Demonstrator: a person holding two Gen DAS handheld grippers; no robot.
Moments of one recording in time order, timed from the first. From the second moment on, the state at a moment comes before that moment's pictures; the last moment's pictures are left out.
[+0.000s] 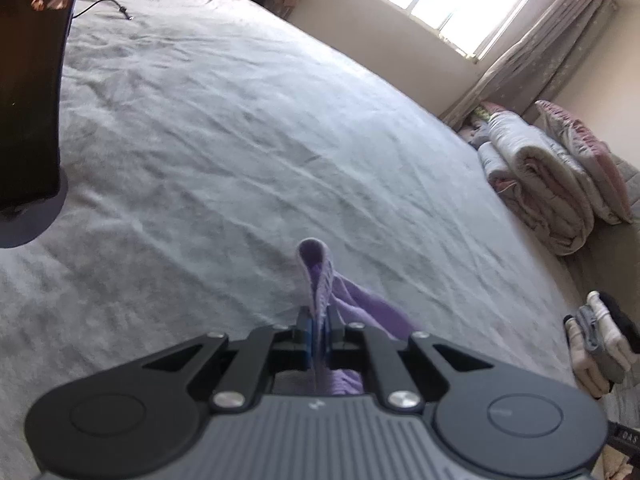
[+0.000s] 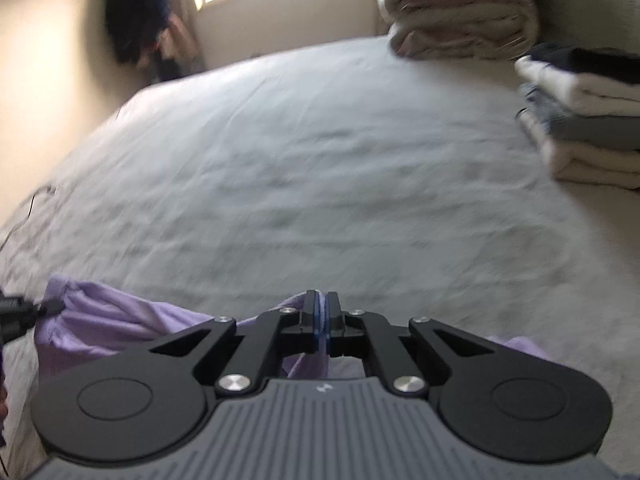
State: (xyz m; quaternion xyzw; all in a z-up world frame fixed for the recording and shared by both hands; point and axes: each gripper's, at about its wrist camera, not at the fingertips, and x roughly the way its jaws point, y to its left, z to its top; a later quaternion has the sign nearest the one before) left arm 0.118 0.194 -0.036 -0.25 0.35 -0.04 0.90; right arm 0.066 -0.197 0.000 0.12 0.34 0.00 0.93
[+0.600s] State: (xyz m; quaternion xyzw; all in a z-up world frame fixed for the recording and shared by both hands) left arm 0.168 0.138 -0.009 -0.13 0.30 -0.02 0.94; right arm 0.097 -0.231 -0.007 0.17 0.25 0.03 0.95
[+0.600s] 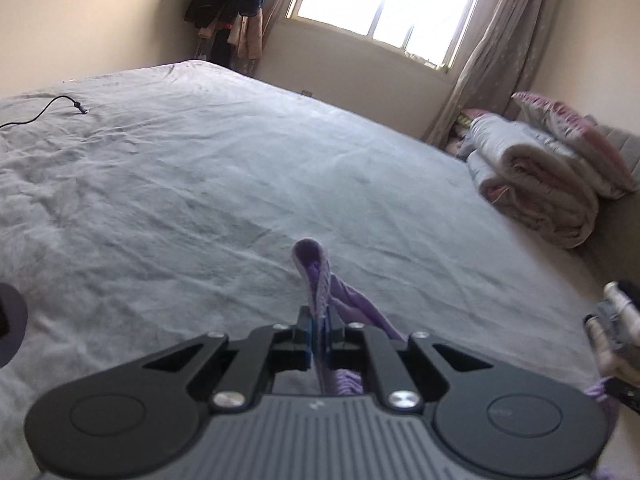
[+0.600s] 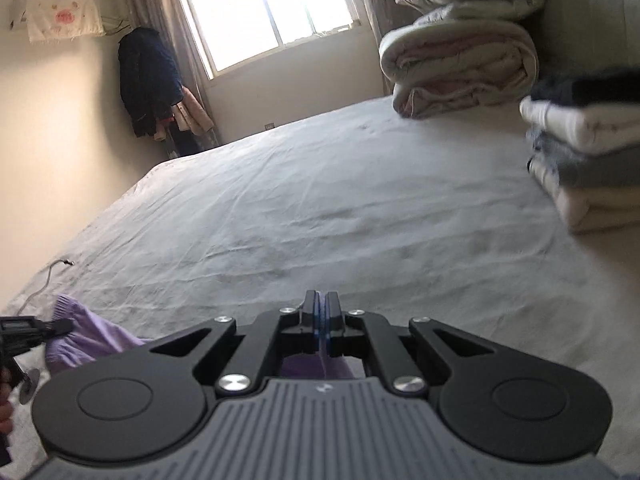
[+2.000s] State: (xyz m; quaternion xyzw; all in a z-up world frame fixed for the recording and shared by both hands) left arm 0.085 0.158 -0.045 -0.18 0.43 -0.04 0.88; right arm 0.103 -0.257 -0.035 0.09 0.32 -0.06 0.94
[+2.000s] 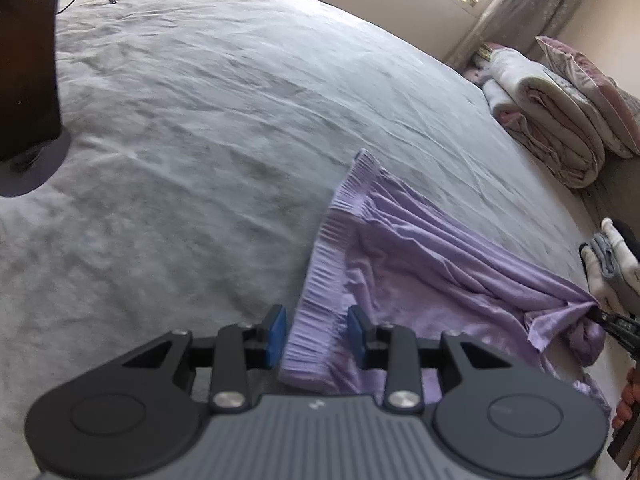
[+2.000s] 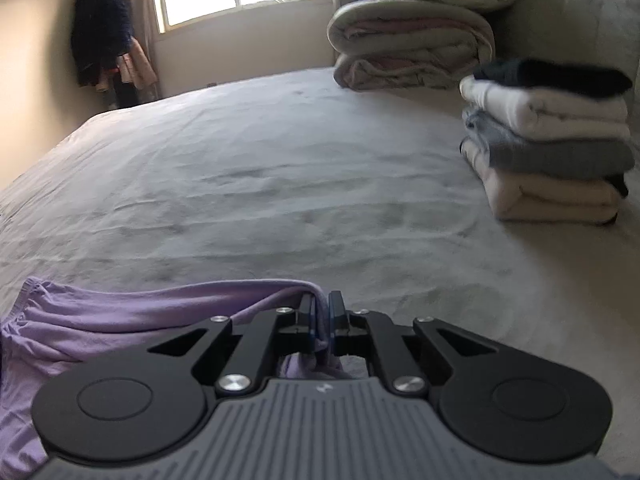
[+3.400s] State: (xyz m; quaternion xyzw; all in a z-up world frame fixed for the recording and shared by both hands) left arm 0.065 0.180 -0.058 -0.29 0.47 -0.06 0.83; right arm -0.023 -0.252 -0.052 -0.11 0.40 0.09 0.90
